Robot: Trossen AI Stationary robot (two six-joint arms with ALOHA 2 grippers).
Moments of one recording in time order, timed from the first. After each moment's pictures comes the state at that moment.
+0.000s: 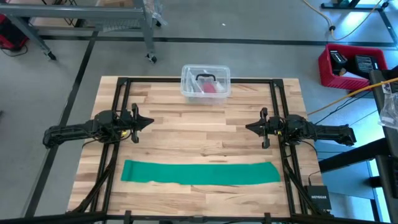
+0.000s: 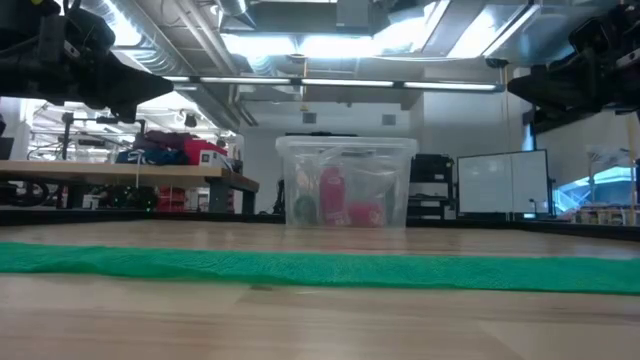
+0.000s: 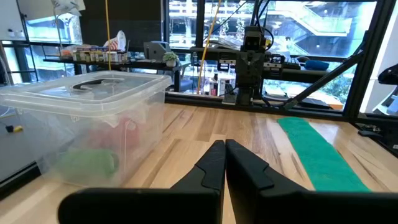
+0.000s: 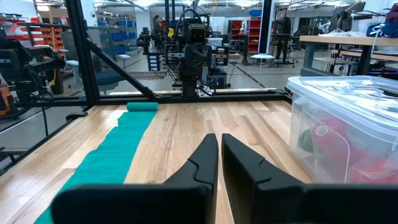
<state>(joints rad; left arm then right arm) 0.14 0.01 0.01 0.02 -0.05 -0.04 -0.03 0.01 0.01 0.01 0.01 0.01</state>
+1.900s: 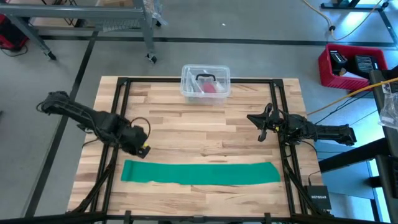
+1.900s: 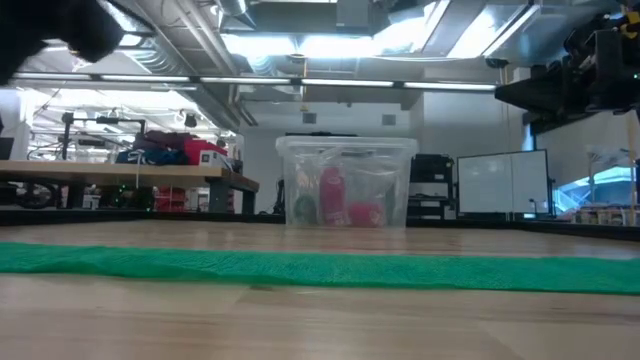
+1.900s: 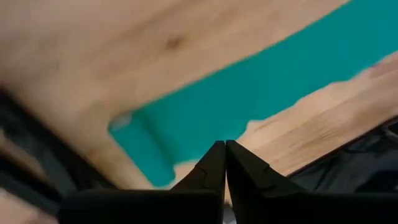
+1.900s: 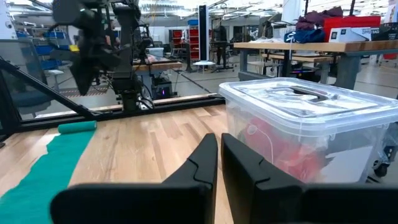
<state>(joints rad) -0.38 1.05 0.88 -1.10 0.17 -1.54 -0.03 0.02 0.01 0.06 0.28 0.02</state>
